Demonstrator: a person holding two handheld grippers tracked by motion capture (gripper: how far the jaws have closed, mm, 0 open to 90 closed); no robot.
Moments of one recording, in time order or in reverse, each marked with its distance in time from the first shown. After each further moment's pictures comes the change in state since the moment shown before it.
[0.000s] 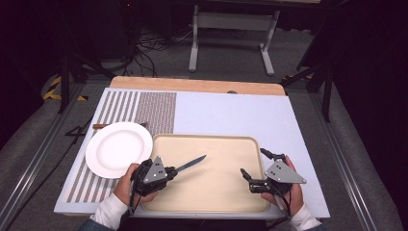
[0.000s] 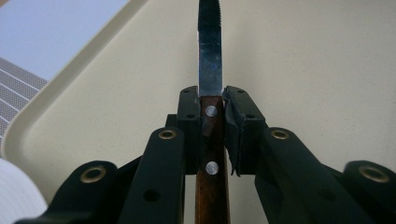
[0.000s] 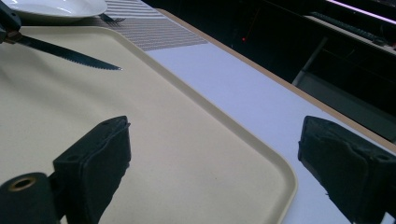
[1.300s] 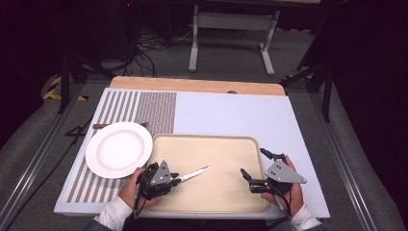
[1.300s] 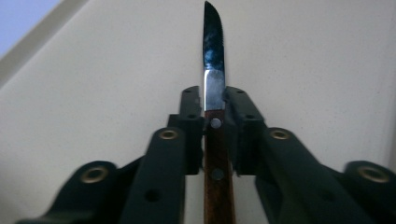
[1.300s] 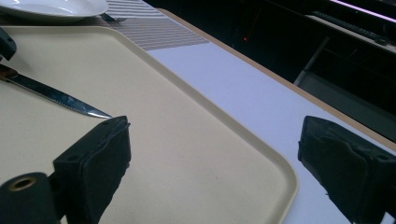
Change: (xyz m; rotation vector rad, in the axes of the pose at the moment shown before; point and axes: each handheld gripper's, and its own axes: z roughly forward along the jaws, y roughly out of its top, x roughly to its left) left arm -0.005 0.000 0.009 0.048 -0.073 0.004; right arm -0.001 -0.001 0.001 0.000 0.006 0.000
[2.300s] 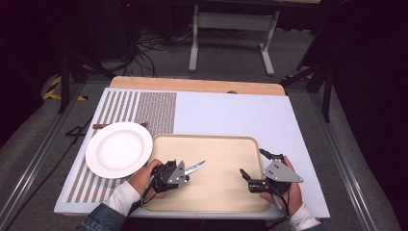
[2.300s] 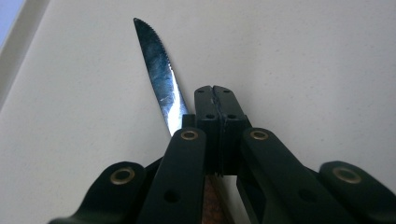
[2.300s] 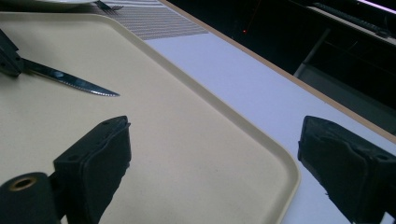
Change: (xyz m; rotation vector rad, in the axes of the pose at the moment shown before) left arm 0.006 0.022 0.030 0.131 -0.063 0.257; right arm 0.001 -0.003 0.005 0.033 -0.005 -0.005
